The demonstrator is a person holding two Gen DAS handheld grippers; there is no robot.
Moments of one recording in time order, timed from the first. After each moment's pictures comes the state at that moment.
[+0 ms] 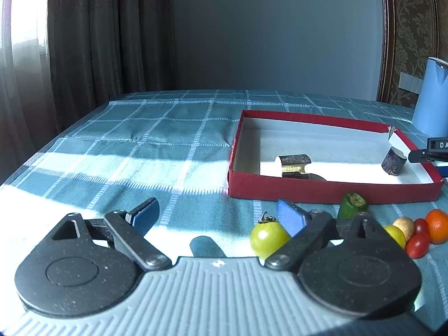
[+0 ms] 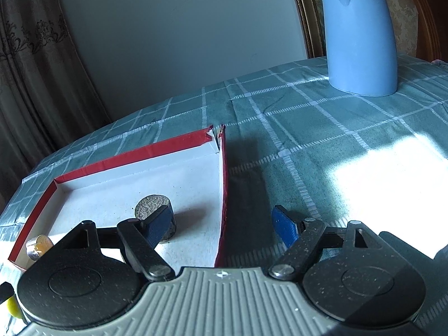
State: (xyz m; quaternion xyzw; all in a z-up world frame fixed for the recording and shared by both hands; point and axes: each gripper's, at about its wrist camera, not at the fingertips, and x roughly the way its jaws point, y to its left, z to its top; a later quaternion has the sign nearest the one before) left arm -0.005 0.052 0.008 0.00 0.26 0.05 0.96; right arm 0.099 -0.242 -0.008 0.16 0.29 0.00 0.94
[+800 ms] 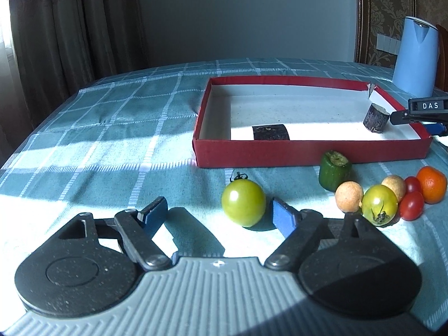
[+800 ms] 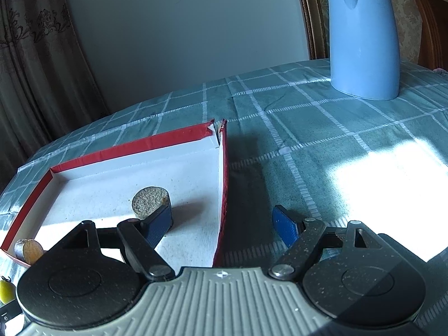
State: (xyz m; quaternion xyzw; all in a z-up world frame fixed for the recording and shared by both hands) left arm 0.008 0.036 -0.009 0.04 0.31 0.00 0.95; right arm 0.100 -0.233 -0.010 0.12 0.30 0.00 0.95
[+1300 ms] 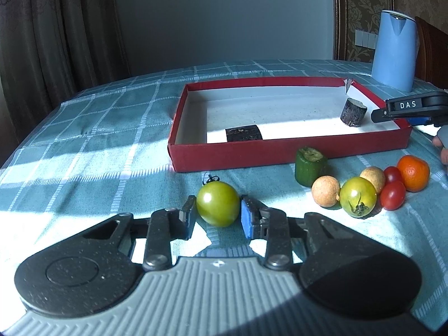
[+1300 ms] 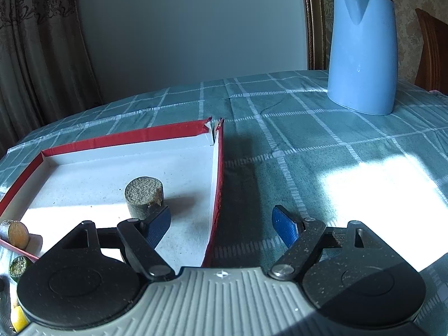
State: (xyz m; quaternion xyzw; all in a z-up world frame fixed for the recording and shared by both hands) left arm 0.002 0.025 -0.009 0.06 0.30 -0.04 0.95; right arm 0.092 -0.226 -0.010 0.08 0.30 -0.02 0.95
